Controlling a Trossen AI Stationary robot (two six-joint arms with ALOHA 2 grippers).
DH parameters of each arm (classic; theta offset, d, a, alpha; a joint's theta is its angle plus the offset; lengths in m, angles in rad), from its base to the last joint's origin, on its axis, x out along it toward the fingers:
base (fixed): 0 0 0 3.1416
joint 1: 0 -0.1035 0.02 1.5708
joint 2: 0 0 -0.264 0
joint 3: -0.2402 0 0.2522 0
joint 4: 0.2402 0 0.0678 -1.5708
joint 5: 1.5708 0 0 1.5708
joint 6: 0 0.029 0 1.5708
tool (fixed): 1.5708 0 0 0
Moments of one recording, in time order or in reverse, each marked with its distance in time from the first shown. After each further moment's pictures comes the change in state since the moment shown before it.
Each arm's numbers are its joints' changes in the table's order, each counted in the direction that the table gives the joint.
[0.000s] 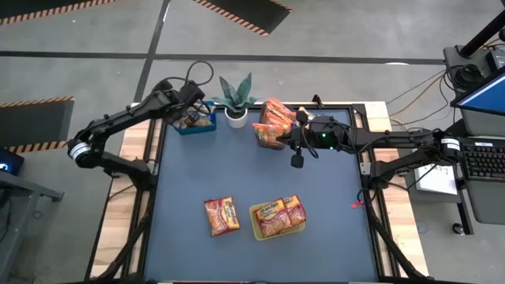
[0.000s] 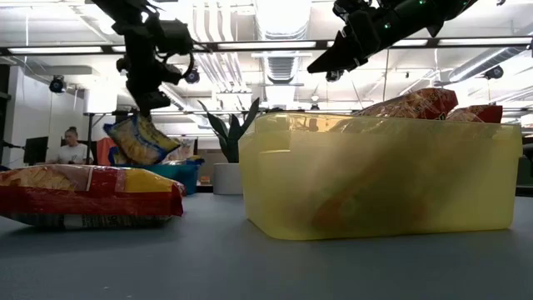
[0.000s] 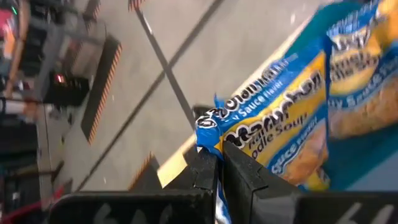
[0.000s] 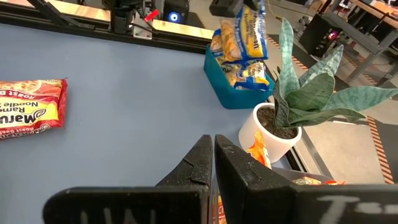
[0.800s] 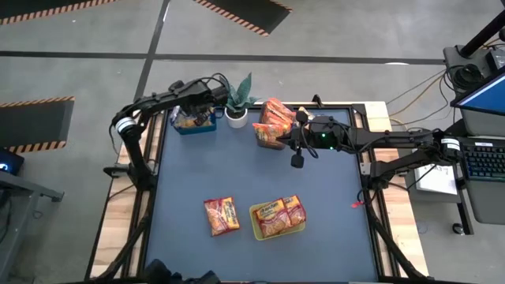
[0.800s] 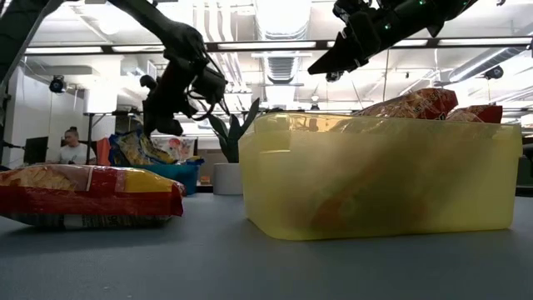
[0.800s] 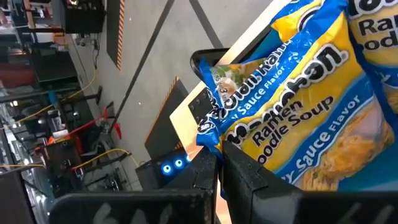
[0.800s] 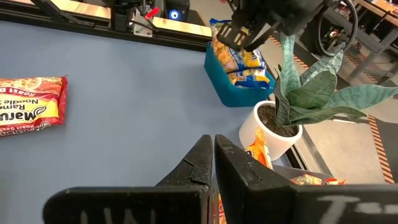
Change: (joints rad) left arm 0.003 0.490 -0.344 0.485 -0.081 -0.361; right arm 0.000 0.000 0.000 0.009 0.000 -0.001
